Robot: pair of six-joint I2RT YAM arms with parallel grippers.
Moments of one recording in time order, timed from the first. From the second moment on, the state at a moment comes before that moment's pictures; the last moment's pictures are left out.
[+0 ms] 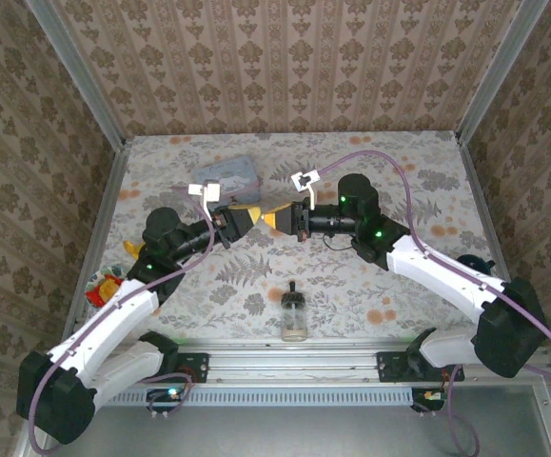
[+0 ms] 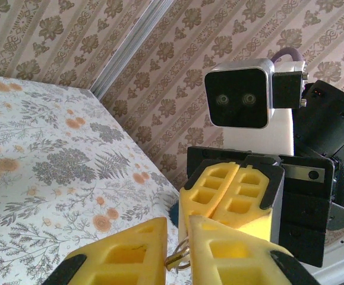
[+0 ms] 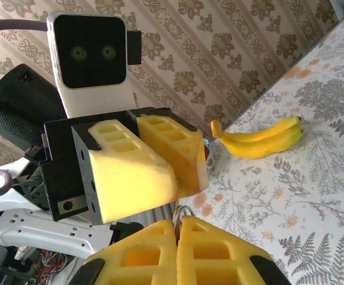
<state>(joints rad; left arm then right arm) -0.53 0.94 0.63 0.36 0.64 -0.74 0.63 1.33 0.98 0.21 -0.69 0.61</state>
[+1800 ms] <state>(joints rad) -0.53 0.86 0.73 0.18 0.78 -0.56 0.65 1.29 0.89 0.43 -0.75 0.63</state>
